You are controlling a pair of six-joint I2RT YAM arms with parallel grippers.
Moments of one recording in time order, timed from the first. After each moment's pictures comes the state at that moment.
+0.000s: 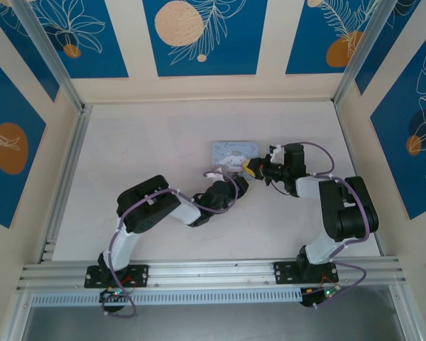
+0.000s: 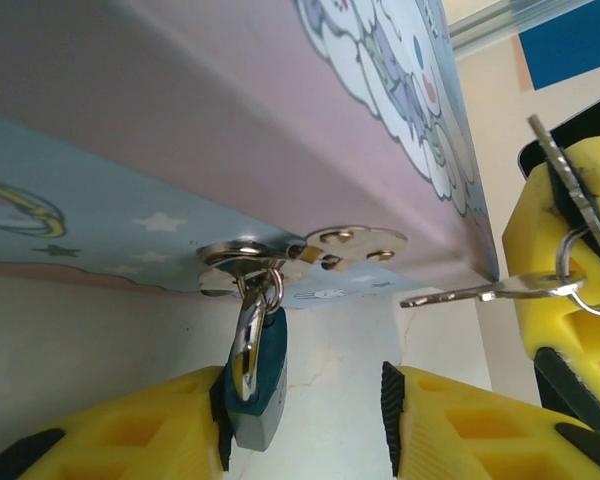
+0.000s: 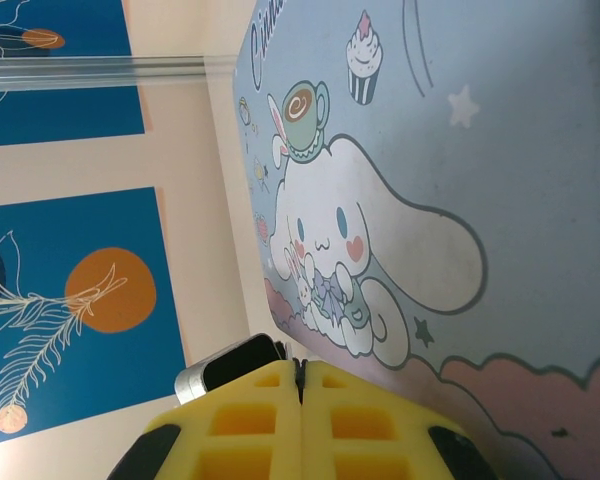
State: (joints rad) left arm -1.00 2.11 0.92 0.85 -0.22 -1.20; right arm 0.13 1.61 0.62 0.42 -0.86 1.11
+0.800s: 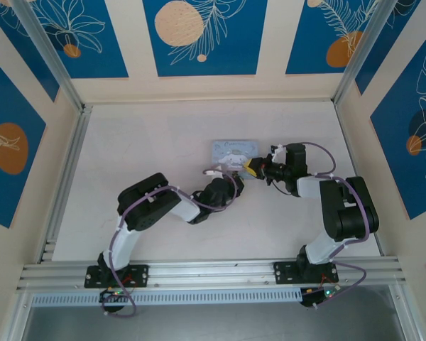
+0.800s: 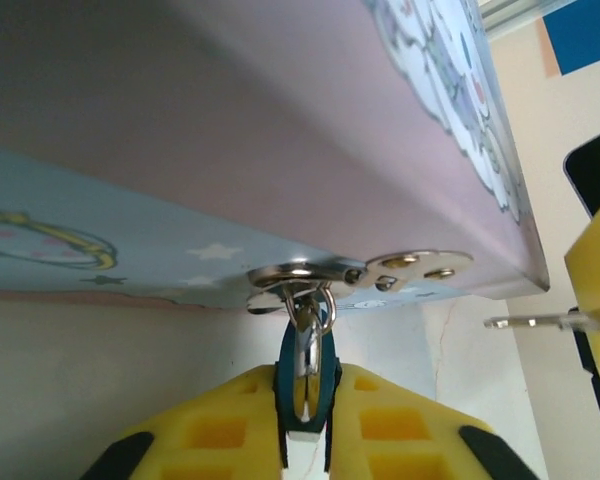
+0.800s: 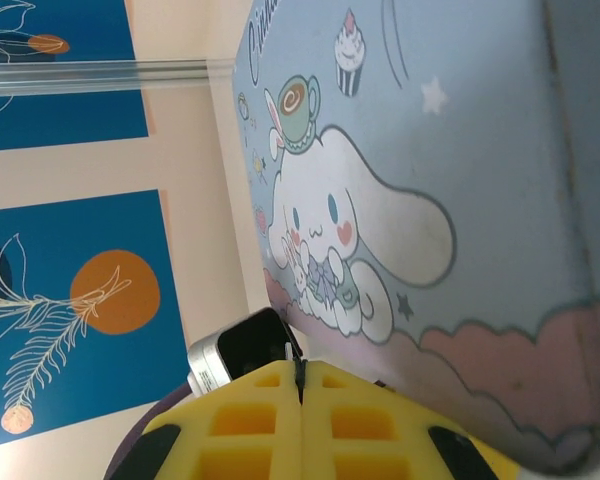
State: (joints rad) left arm -0.95 2.13 0.93 0.83 -0.18 -1.14; right arm 0.11 1.61 0.62 0.42 -0.88 1.11
